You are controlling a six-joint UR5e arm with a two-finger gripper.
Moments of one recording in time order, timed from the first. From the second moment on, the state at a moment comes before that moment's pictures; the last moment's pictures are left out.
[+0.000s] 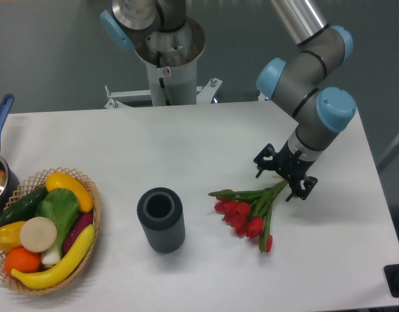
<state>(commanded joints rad) 2.77 -2.06 -1.69 -1.06 1.30 1.48</state>
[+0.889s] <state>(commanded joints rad) 2.76 -2.09 -1.73 -0.97 1.33 1.47</state>
